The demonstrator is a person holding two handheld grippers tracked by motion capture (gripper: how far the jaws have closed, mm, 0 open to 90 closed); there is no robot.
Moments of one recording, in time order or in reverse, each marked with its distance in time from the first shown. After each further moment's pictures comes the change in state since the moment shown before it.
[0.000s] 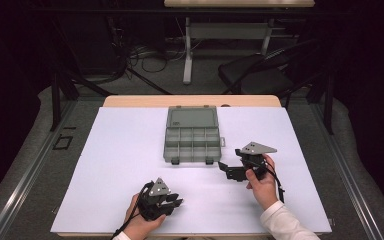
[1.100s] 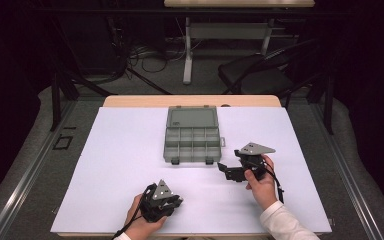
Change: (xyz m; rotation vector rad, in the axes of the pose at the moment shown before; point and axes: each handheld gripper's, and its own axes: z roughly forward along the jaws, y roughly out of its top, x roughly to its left) left arm -0.005 -0.002 0.004 0.021 0.045 0.059; right arm 0.001 -0.002 0.003 0.012 0.003 -0.003
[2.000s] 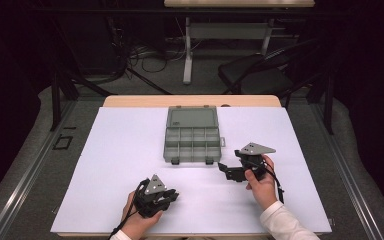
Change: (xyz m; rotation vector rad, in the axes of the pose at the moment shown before) left arm 0.014 0.004 -0.014 -0.079 0.017 -0.063; right arm -0.001 -0.001 0.000 0.003 -0.001 0.007
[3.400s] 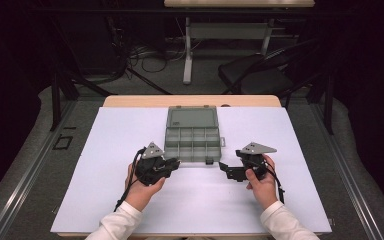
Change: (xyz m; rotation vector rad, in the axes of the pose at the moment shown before) left arm 0.033 0.078 -0.011 -0.096 0.036 -0.086; right arm -0.003 -0.001 0.000 -0.001 -0.008 0.019
